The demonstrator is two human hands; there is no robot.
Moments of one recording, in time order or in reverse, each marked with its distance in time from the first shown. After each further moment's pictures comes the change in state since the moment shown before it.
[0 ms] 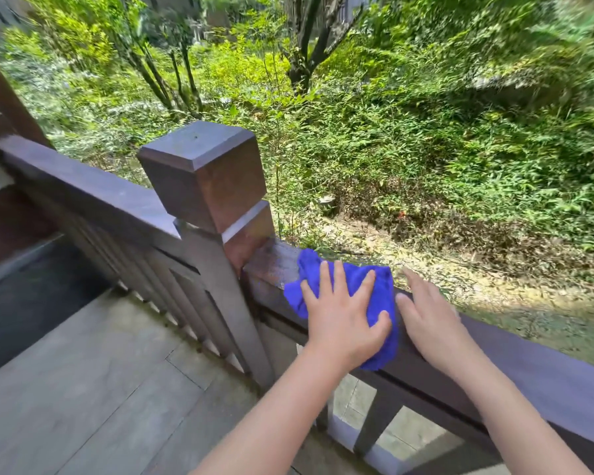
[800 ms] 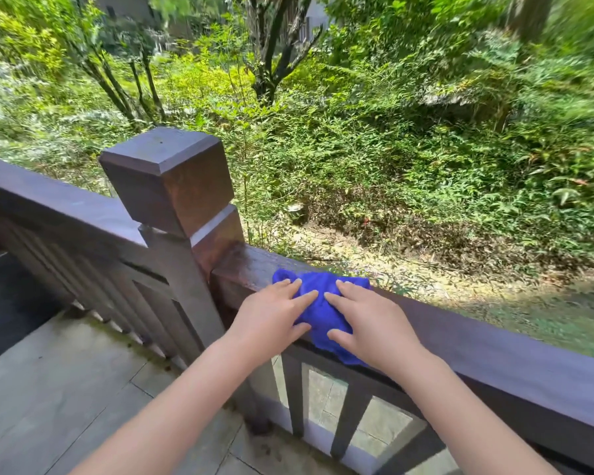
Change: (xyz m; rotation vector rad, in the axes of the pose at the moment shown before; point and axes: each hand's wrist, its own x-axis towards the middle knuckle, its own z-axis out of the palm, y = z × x) left_hand -0.014 -0.054 -0.043 0.181 -0.093 0.322; right_hand -0.017 -0.017 0.012 -0.474 -0.083 -0.346
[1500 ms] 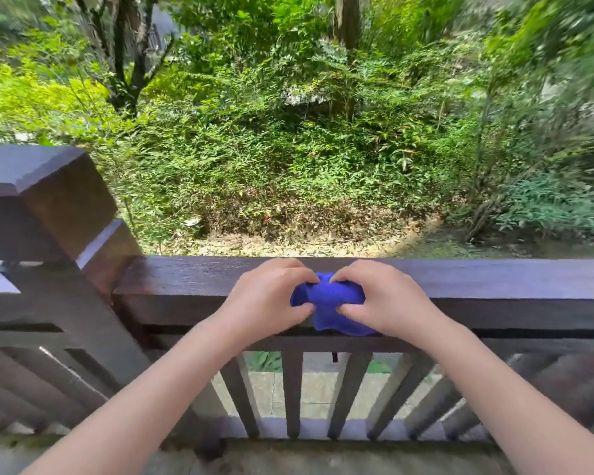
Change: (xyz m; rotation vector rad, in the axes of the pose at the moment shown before) left_hand -0.005 0.095 -0.052 -0.345 0.124 0.495; right_hand -0.136 0.007 -0.067 0.123 0.234 0.384
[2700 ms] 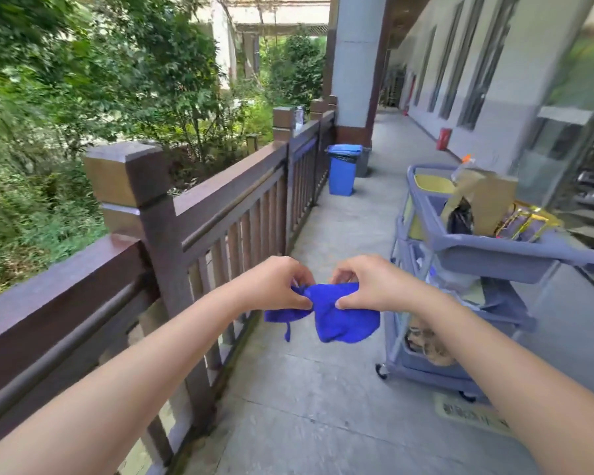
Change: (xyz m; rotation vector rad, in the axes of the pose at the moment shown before) left_hand 0.112 0.728 0.218 -0.344 -0.638 1.168; right_hand -0.622 0.284 -0.267 -0.128 0.393 1.205
